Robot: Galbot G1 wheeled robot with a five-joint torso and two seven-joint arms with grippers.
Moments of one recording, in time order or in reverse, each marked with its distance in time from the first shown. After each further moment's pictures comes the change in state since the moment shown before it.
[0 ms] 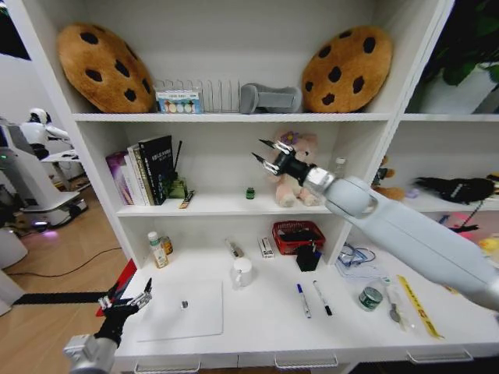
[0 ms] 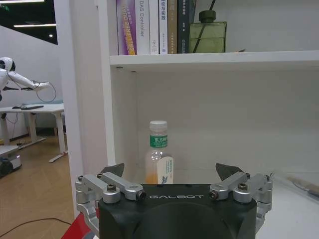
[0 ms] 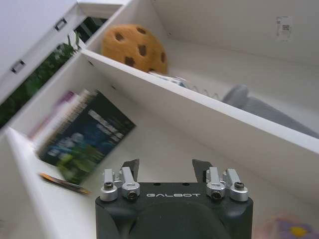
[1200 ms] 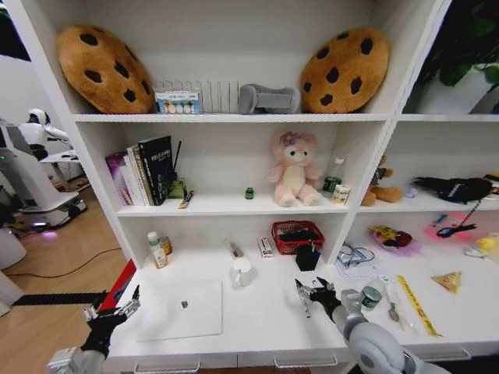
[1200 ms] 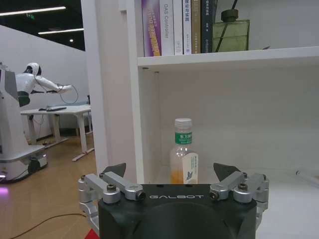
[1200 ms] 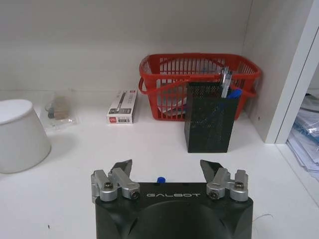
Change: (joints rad) left arm 0.056 -0.049 -0.060 -0.011 0.020 -0.033 -0.009; right arm -1.290 0.260 0.608 -0.083 0.155 -0.182 0.376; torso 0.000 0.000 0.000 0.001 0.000
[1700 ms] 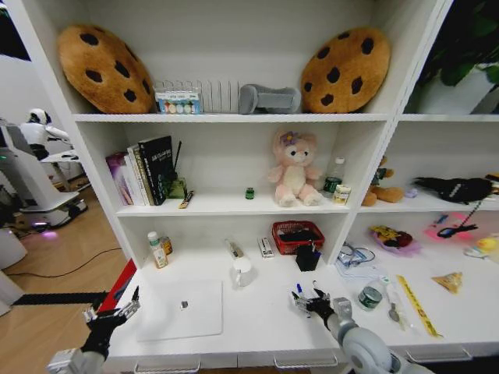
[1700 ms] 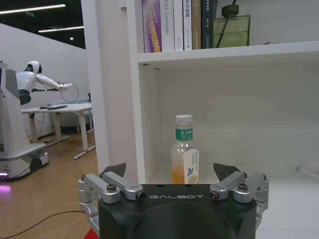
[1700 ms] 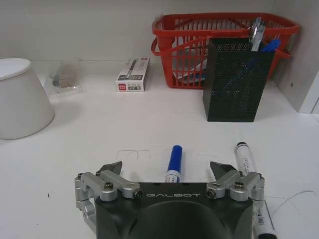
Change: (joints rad) left arm 0.006 -0.001 0.003 0.005 0.007 0.000 -0.003; right arm 0.140 0.023 -0.168 -0.133 0.011 -0.002 -0.051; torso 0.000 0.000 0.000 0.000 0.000
